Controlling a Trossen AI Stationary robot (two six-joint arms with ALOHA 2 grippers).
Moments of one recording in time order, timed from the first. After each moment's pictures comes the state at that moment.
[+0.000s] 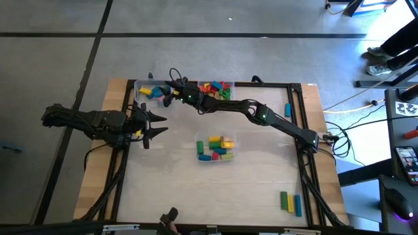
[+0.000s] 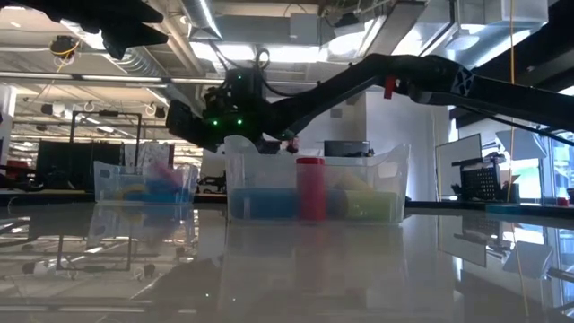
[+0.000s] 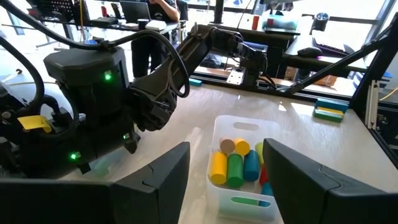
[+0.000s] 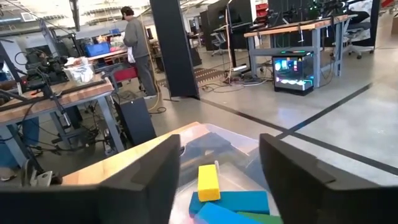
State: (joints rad) left arm -0.20 0.48 0.51 -0.23 -0.44 -0.15; right arm -0.31 2.77 2.35 0.47 0.17 0.20
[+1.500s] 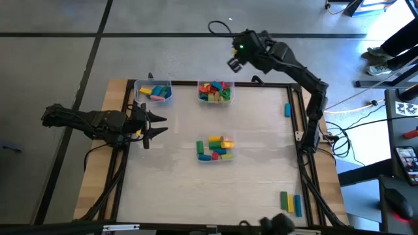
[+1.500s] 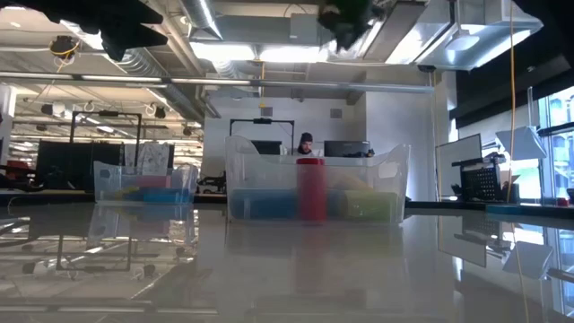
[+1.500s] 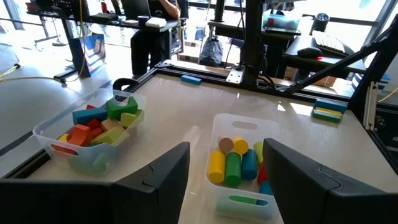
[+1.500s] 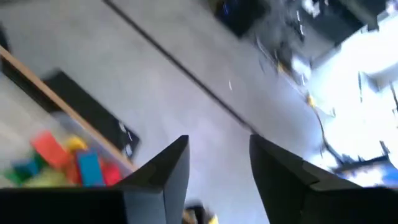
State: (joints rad) left arm -0.20 0.48 0.51 -0.24 -0.44 -0.18; right arm -0.46 1.90 2.35 -1.19 0.67 -0.01
